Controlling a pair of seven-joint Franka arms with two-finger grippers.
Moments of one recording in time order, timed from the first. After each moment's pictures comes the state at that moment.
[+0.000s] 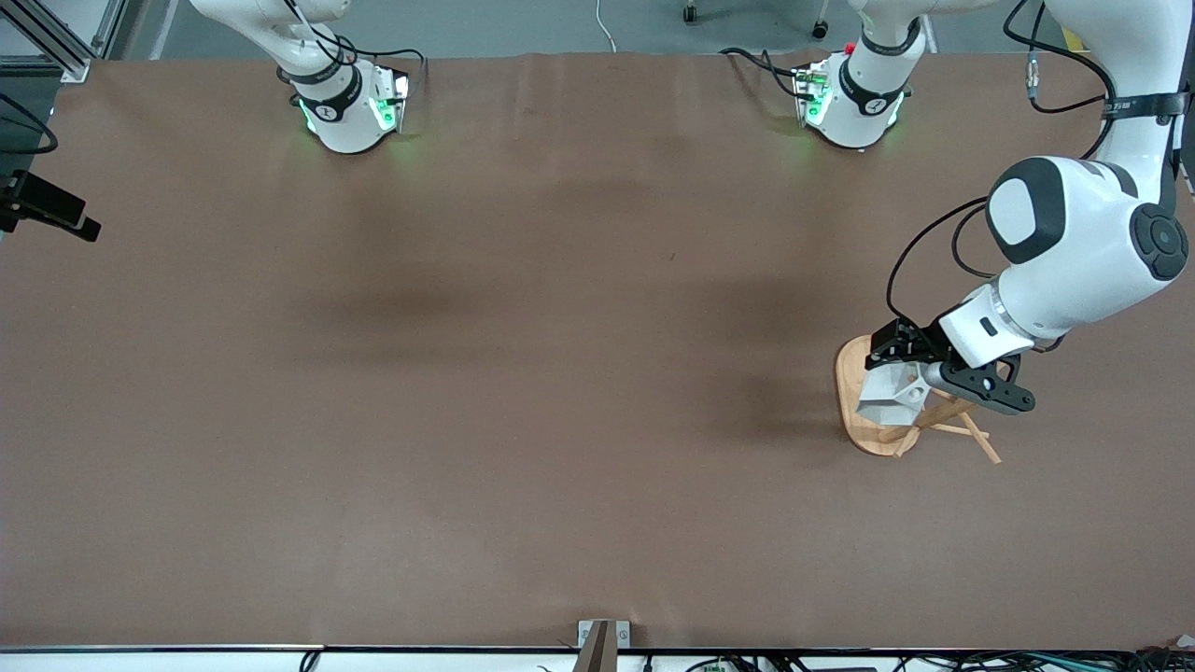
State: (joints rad) left arm 0.04 0.22 -0.15 -1.92 -0.29 2.23 0.35; right arm -0.02 0.03 -0.08 -1.43 0.03 1.40 0.05
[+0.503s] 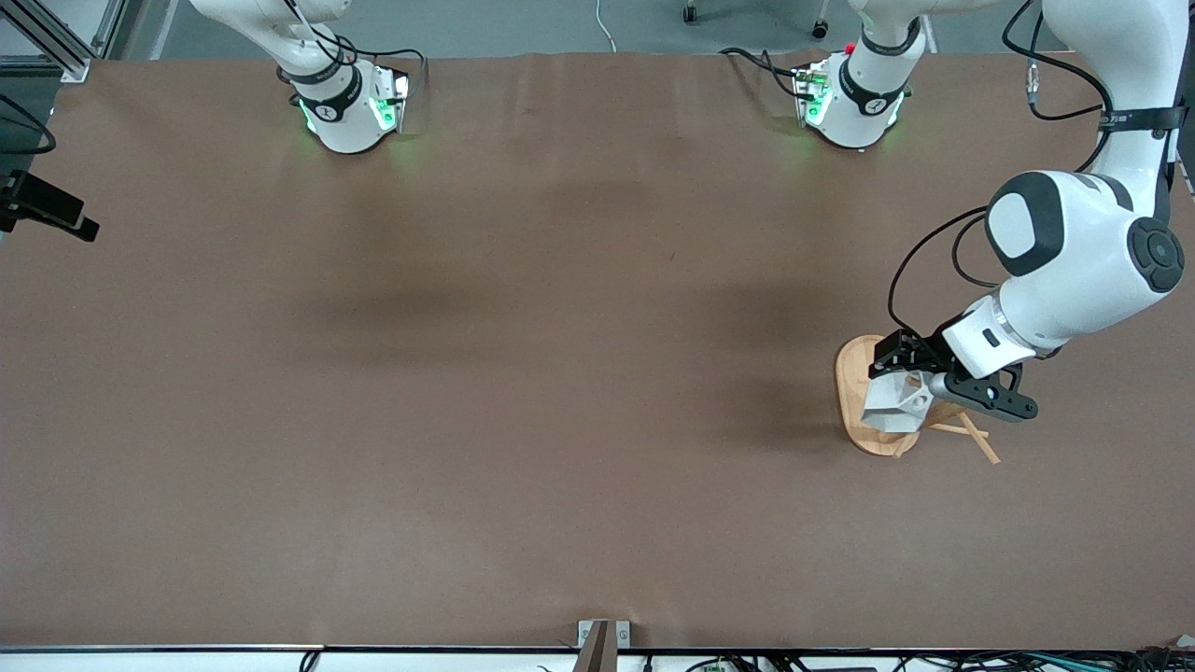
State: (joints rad) left arm 0.04 0.25 -0.14 -1.92 -0.29 2.26 0.35; right arm -0.02 0.03 -0.09 -1.43 0.03 1.40 0.05
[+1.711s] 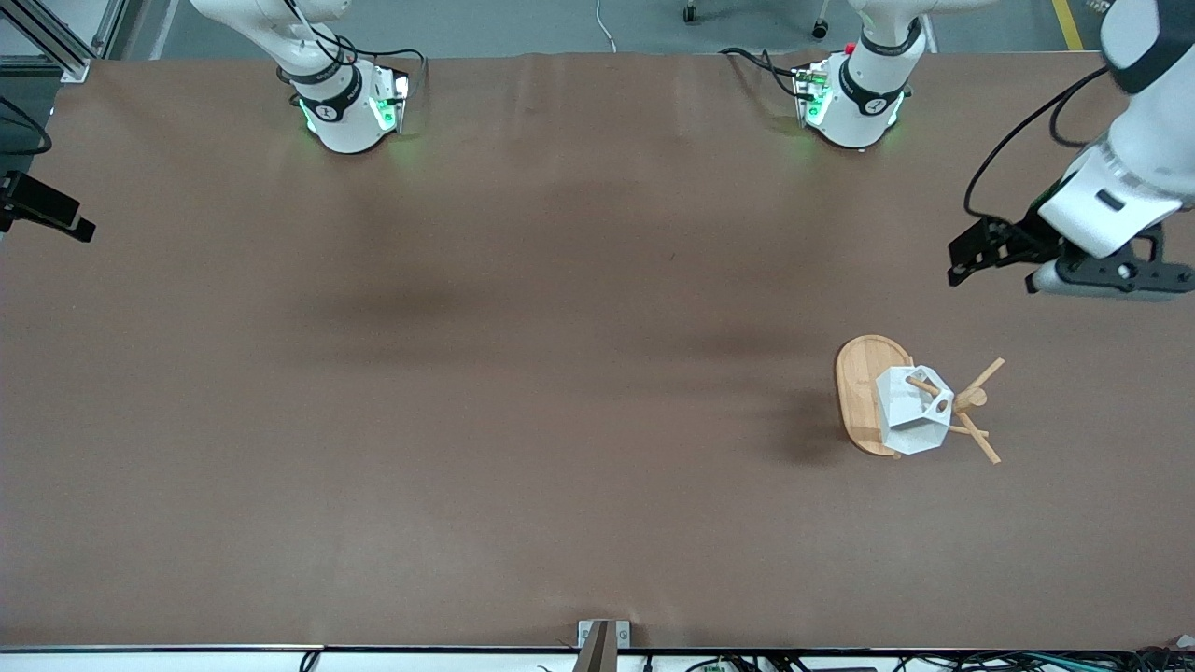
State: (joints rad) left arm 0.04 -0.06 -0.14 -1.73 -0.05 1.75 0.00; right arm -0.02 0.03 -0.09 -1.43 0.03 1.40 0.05
